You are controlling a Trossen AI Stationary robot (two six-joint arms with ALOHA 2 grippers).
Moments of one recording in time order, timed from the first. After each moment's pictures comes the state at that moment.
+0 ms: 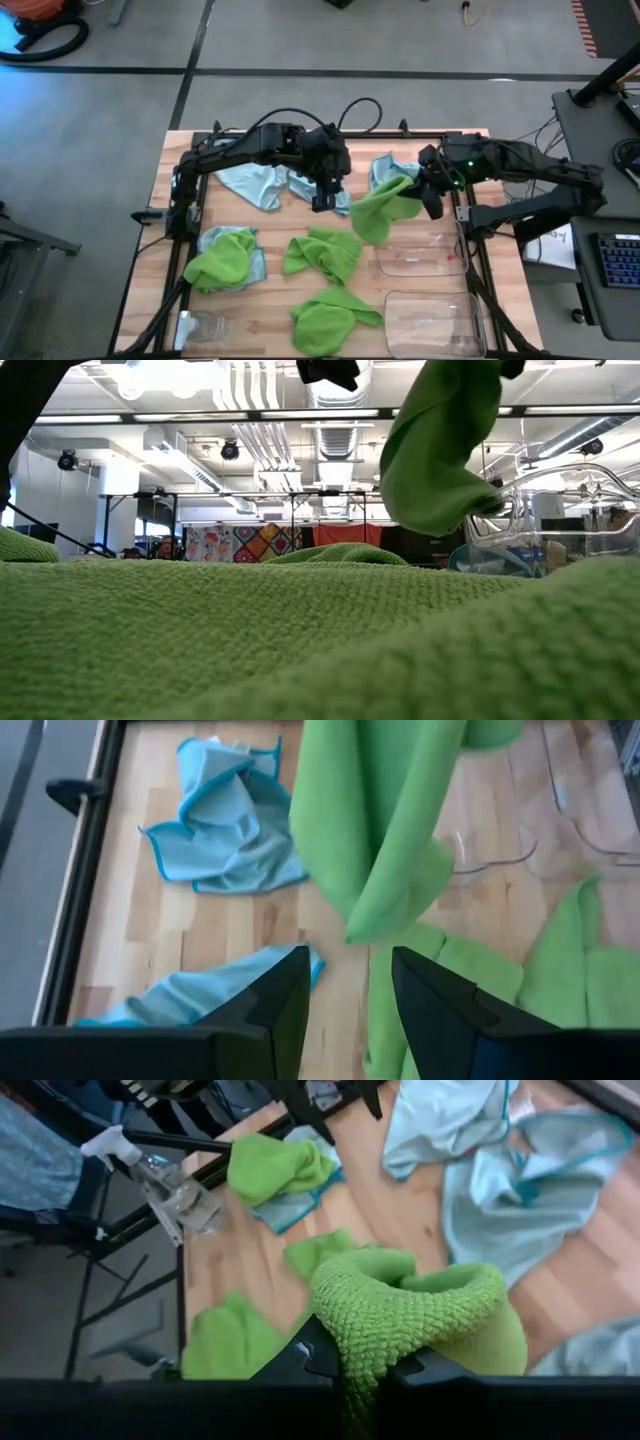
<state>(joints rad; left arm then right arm) 0.10 1.98 2.32 -1.24 0.03 0.09 -0.08 0.99 1.29 -0.87 -0.15 0.48</state>
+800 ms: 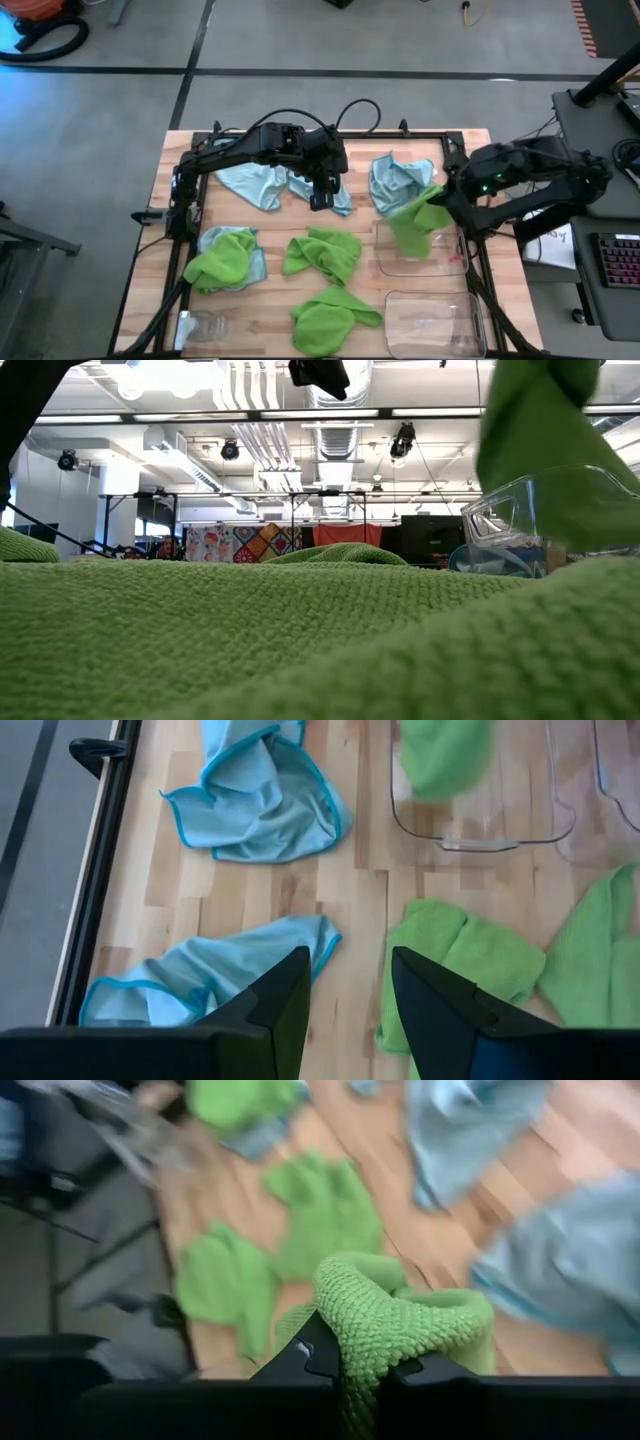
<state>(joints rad) 0.10 1.98 2.32 -1.29 -0.03 0.05 0.11 1.00 1.50 -1.31 0.00 0.67</state>
